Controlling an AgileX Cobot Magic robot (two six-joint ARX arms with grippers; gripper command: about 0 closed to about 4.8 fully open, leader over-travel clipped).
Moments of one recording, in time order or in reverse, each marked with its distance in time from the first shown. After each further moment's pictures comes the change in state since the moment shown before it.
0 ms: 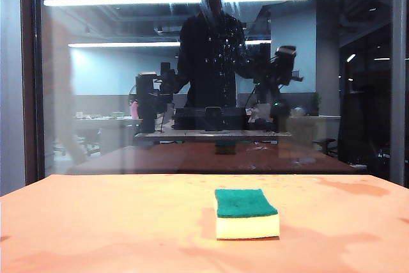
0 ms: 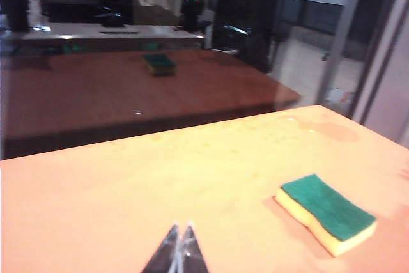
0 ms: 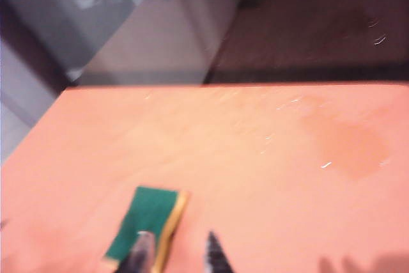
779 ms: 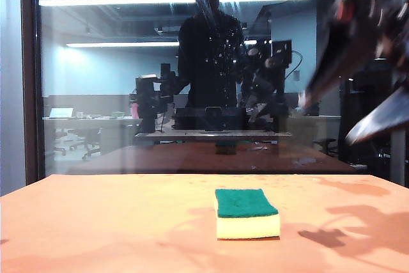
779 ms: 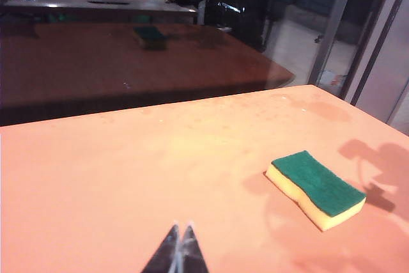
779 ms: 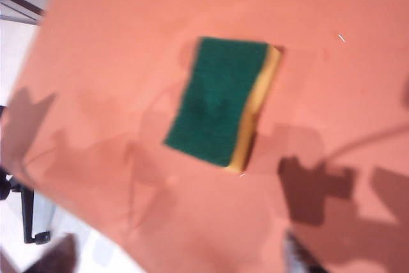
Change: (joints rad) left arm 0.000 0.000 0.000 -0.079 0.014 0.000; right arm 0.328 0.565 0.050 0.068 -0.016 0.140
